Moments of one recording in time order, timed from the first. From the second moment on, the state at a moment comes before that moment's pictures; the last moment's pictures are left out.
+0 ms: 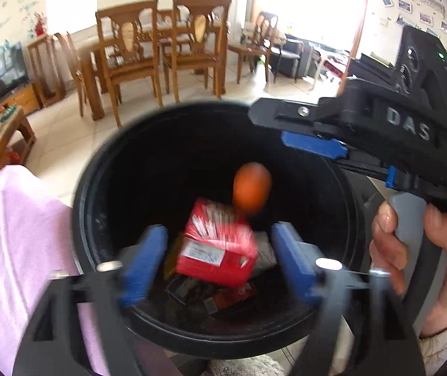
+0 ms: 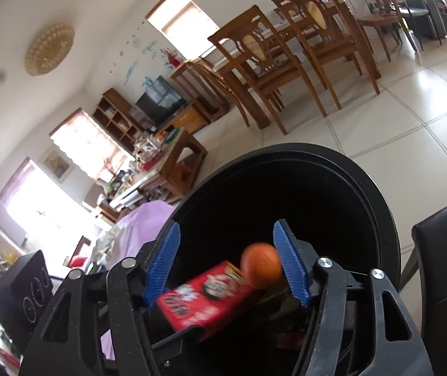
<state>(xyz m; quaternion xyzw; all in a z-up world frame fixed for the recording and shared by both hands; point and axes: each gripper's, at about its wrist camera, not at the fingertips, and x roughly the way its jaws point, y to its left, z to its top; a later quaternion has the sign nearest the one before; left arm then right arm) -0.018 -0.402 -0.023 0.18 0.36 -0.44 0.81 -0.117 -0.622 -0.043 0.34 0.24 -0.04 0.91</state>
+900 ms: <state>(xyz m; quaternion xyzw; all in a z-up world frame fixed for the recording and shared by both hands) -0.025 -0.325 0.017 0.16 0.28 -0.43 0.85 -0.120 -0.570 -0.016 0.32 0.23 -0.02 0.92</state>
